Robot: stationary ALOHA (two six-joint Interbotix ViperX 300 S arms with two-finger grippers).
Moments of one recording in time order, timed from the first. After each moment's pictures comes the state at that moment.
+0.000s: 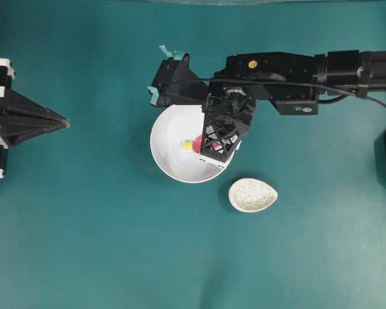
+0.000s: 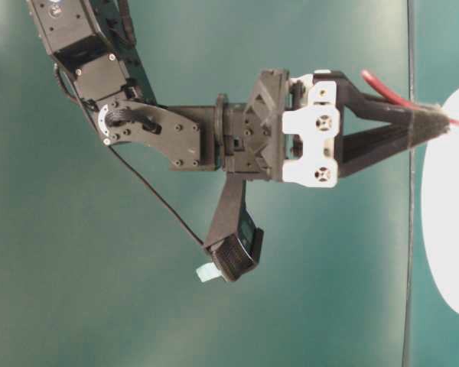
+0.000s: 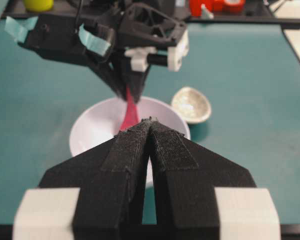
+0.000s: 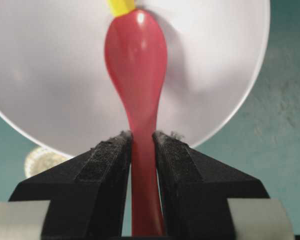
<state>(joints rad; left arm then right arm) 0.00 -0.99 1.17 0.01 -0.09 -0.01 -0.12 0.26 0.07 0.13 1.17 0.23</state>
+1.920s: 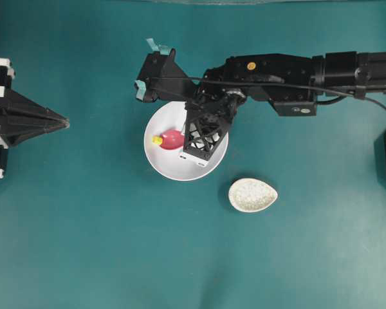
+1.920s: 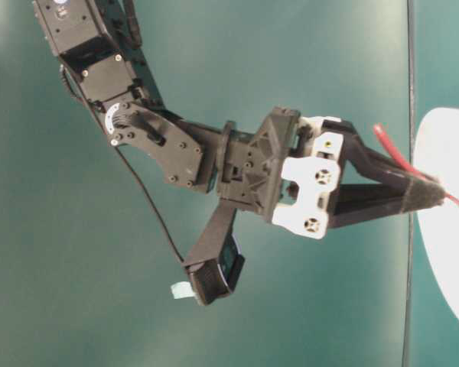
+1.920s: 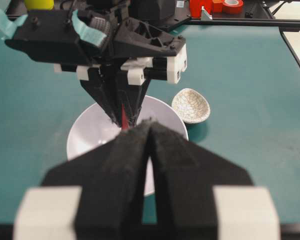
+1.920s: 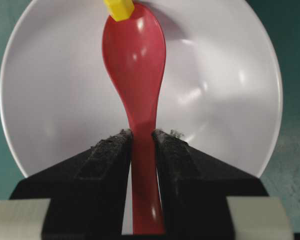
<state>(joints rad) 0.00 -0.99 1.17 0.01 -0.09 -0.01 -0.12 0.27 0.08 0.13 0.89 0.19</state>
